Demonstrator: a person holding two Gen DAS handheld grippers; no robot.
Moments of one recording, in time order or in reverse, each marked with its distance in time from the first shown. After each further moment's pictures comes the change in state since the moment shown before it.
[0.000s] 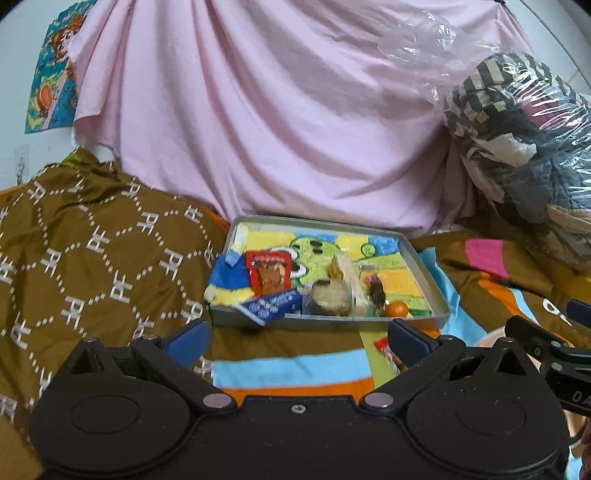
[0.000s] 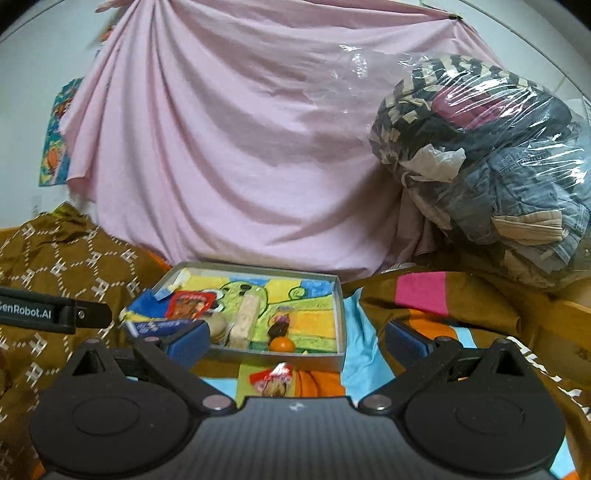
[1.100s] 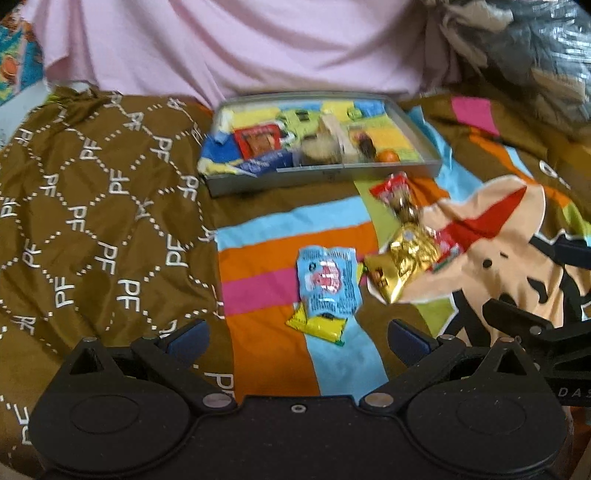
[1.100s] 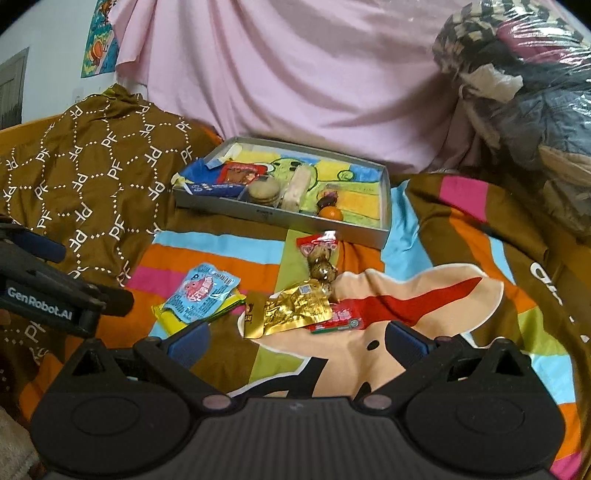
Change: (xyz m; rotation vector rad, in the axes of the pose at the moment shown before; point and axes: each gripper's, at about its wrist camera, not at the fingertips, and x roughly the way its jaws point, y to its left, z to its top) left arm -0.011 -0.011 -0.051 0.163 0.379 0.011; right arm -0.021 0.029 -0.041 -0.123 0.367 0.107
